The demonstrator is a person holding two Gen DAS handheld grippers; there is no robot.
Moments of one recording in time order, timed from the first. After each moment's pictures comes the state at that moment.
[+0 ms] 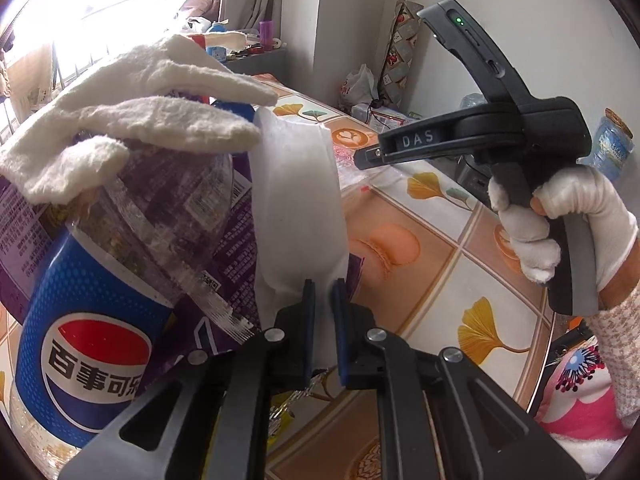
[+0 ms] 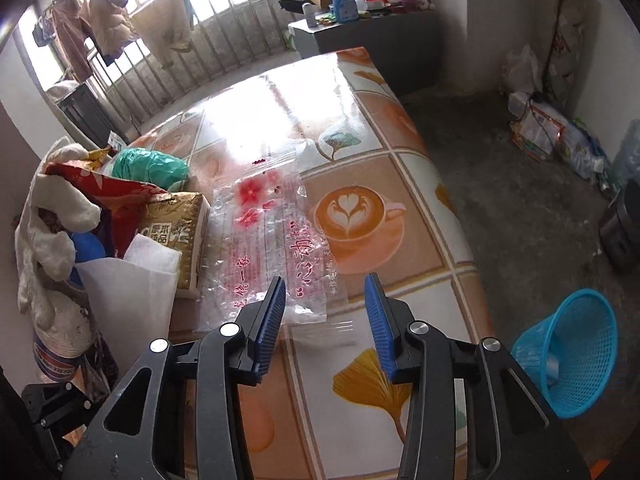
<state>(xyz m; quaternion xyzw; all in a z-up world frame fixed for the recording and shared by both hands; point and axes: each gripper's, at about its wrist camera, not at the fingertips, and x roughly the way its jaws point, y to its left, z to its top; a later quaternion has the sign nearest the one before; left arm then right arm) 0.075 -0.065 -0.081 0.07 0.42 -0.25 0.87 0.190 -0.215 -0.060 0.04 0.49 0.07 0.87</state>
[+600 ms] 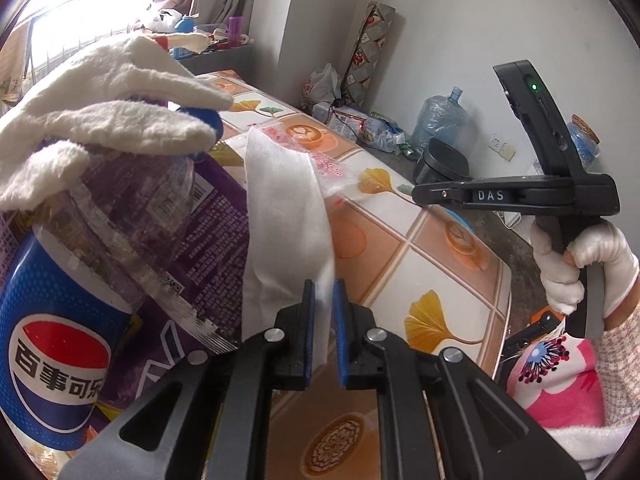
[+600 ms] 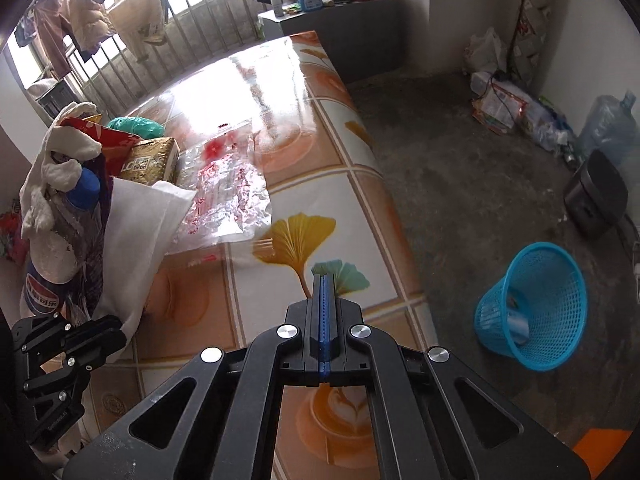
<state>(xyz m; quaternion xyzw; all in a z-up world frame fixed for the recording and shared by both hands) 0.072 -0.057 -0.075 0.04 0.42 -0.33 0.84 0.117 -0.269 -0.059 0.08 0.52 0.02 0.85</state>
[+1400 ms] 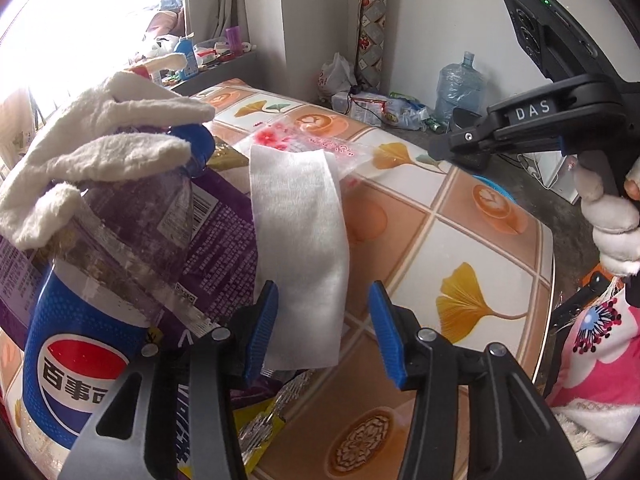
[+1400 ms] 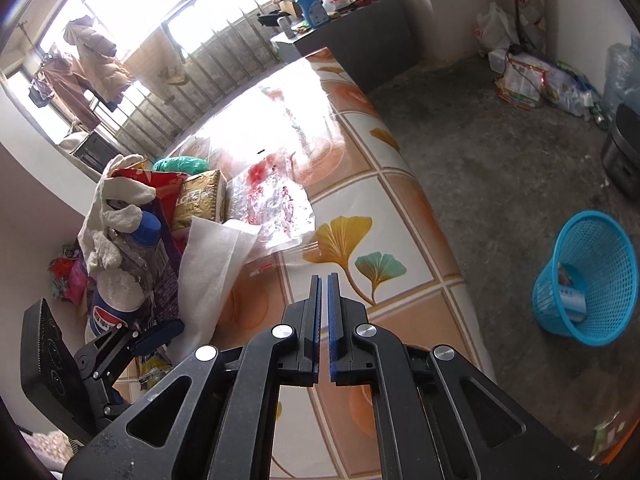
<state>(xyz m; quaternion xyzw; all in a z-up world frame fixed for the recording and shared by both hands) 0.061 -0.069 -0.079 0.14 0.41 -0.27 0.86 0.127 -0.264 -0.049 0.18 0.48 0.09 0.85</state>
